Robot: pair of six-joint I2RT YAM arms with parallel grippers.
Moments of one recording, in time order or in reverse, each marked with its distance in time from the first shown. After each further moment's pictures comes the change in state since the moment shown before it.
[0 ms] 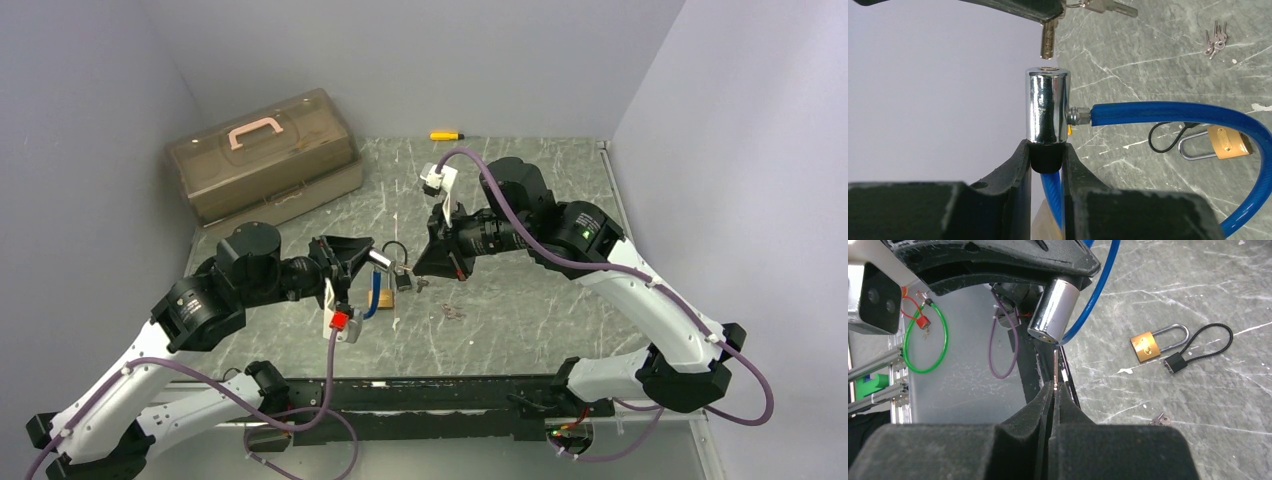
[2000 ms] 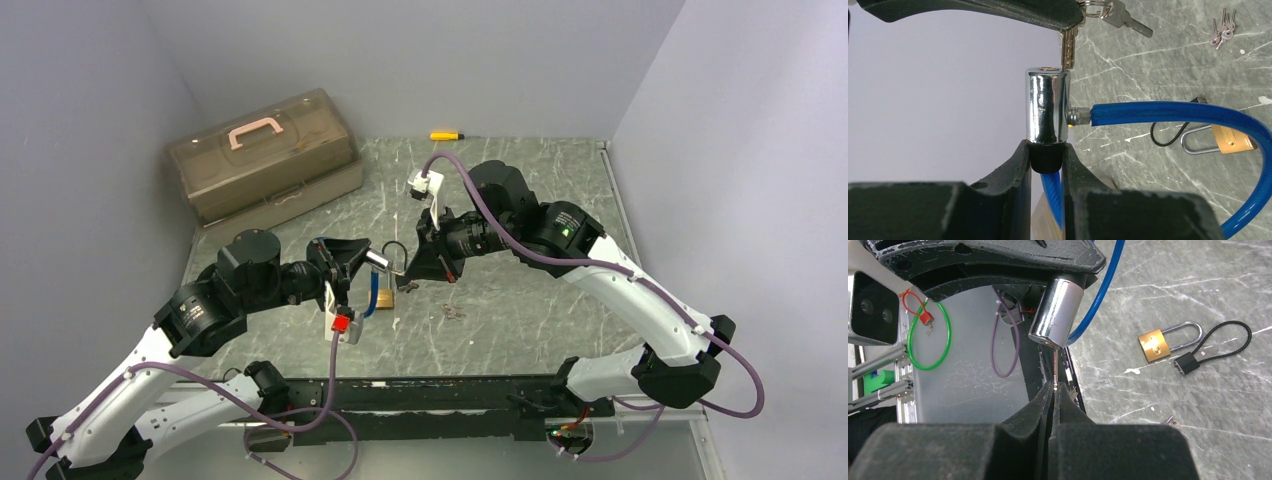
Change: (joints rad) left arm -0.003 -0.042 -0.072 0.043 -0.043 0.006; right arm 0.003 0.031 -0.050 0.053 -0.027 0.013
